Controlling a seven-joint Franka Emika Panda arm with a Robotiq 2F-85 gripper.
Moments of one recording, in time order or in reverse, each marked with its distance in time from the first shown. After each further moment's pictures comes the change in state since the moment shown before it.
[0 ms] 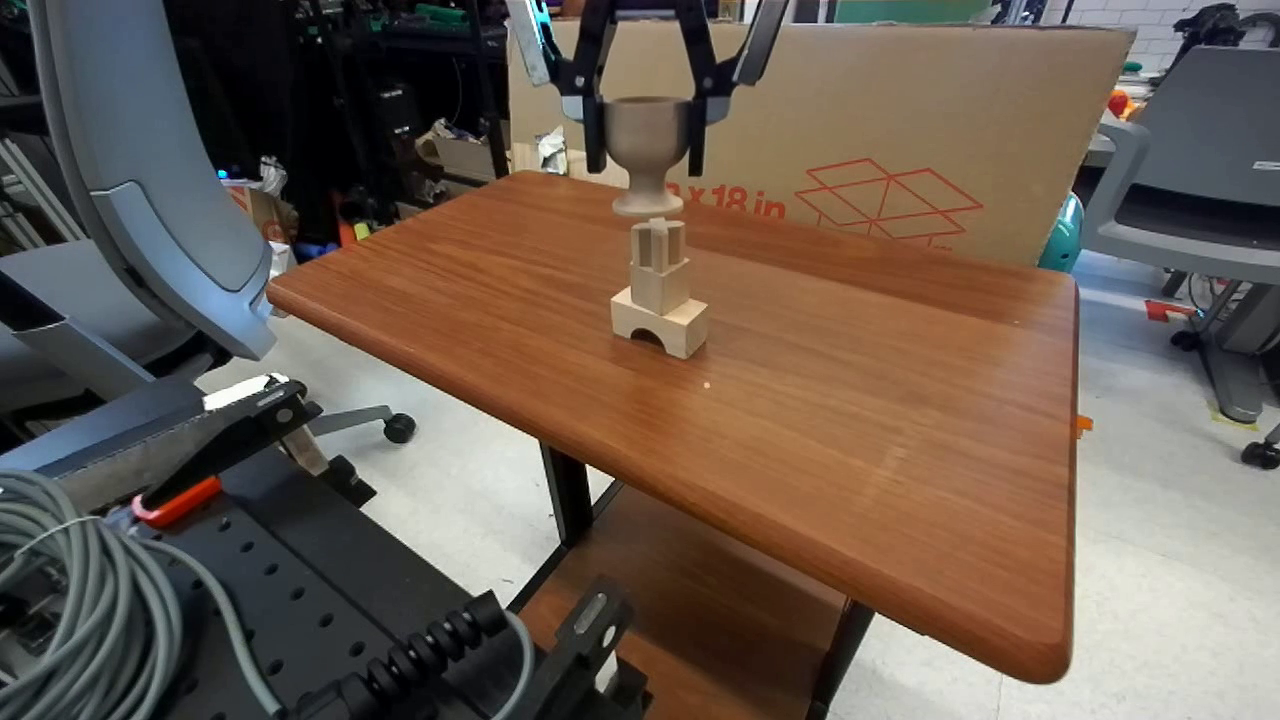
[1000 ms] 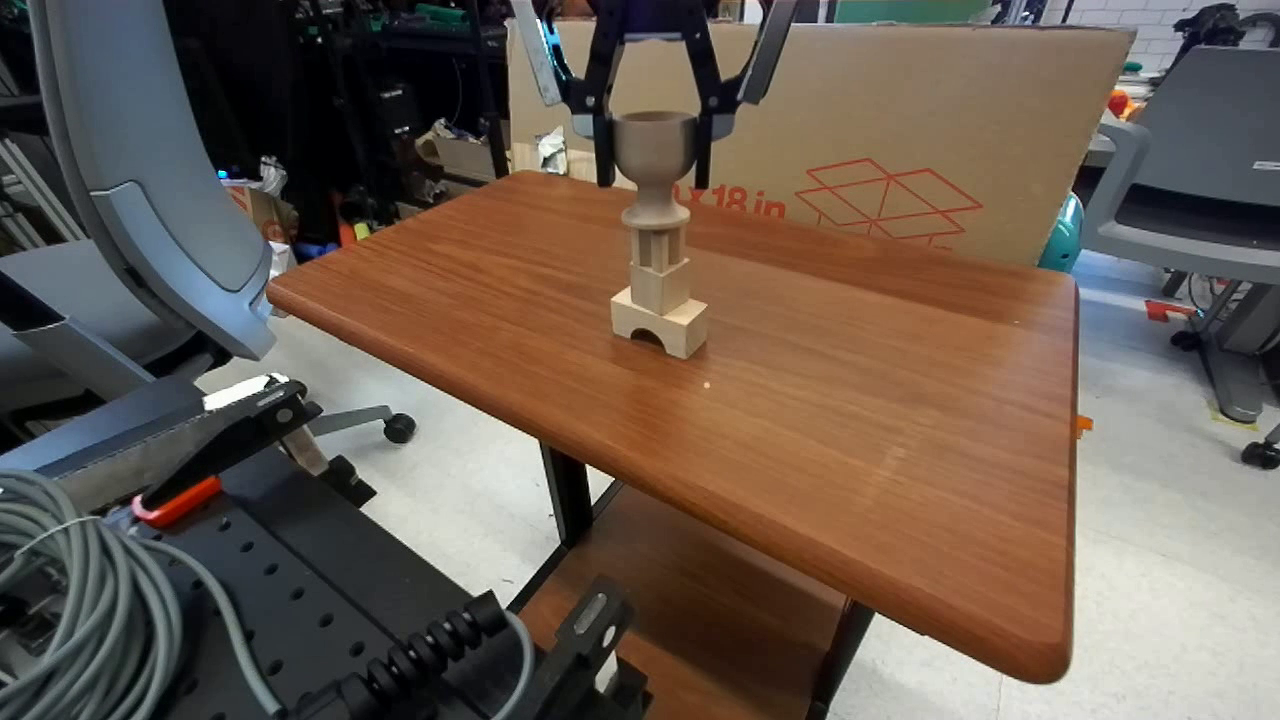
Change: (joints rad) arm 0.002 0.024 -0.003 0.000 -0.001 0.045 0.003
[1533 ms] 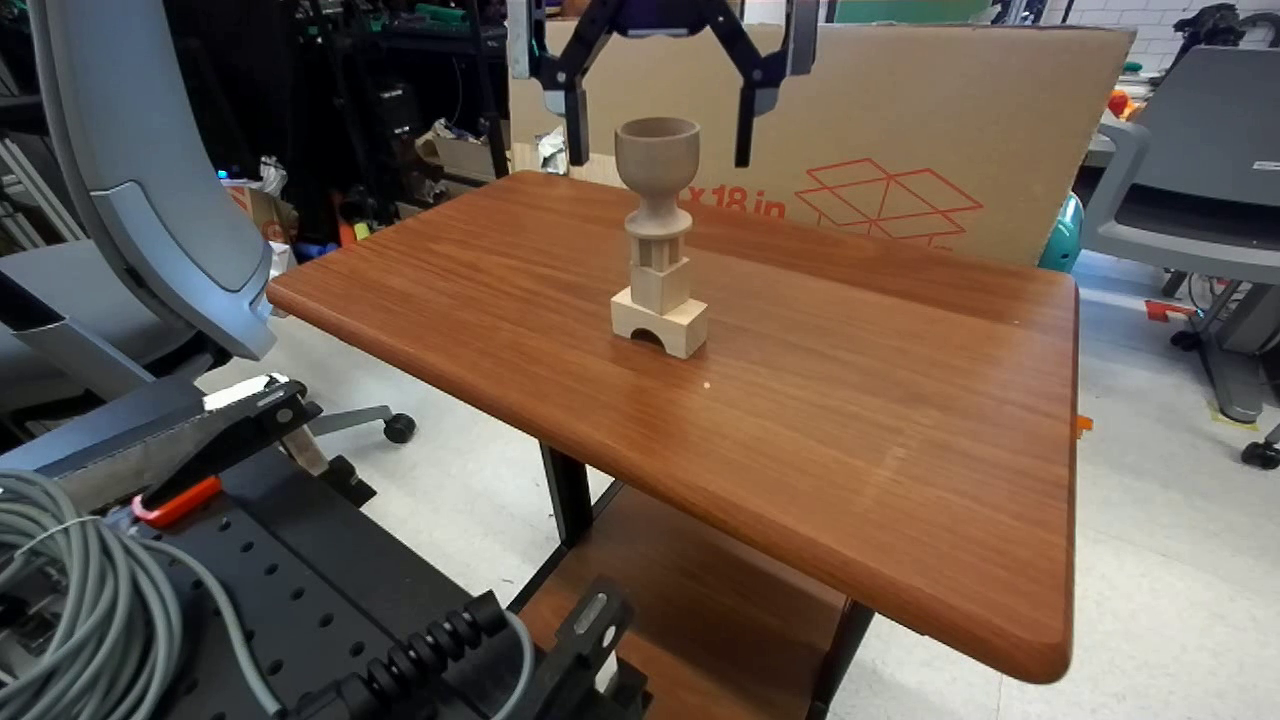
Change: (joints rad) arm -0.001 0.000 -0.002 0.005 0.000 0.000 0.004
